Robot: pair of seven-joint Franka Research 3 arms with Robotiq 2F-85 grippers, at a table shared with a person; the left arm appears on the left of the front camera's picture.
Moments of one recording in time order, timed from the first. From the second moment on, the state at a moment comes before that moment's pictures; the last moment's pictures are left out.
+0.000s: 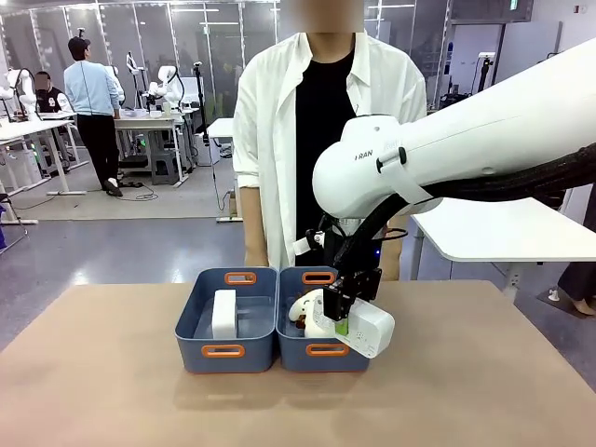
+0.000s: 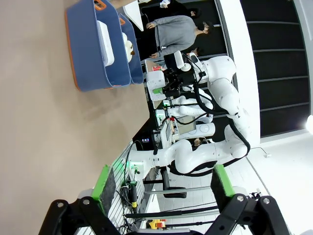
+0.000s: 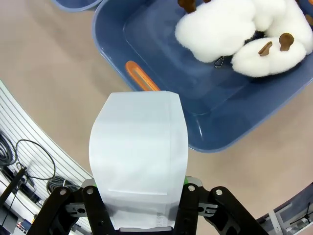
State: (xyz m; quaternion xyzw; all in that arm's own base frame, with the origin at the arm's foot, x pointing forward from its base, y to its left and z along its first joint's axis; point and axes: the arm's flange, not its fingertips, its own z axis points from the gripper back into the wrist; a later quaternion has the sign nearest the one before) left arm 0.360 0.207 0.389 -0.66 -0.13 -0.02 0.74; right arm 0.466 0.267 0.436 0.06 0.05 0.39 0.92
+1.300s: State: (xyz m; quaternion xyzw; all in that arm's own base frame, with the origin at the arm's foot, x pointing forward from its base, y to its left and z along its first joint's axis) left arm 0.360 0.207 0.389 -0.66 -0.13 -0.02 0.74; right arm 0.586 0.430 0.416 0.20 -0.10 0.25 0.94
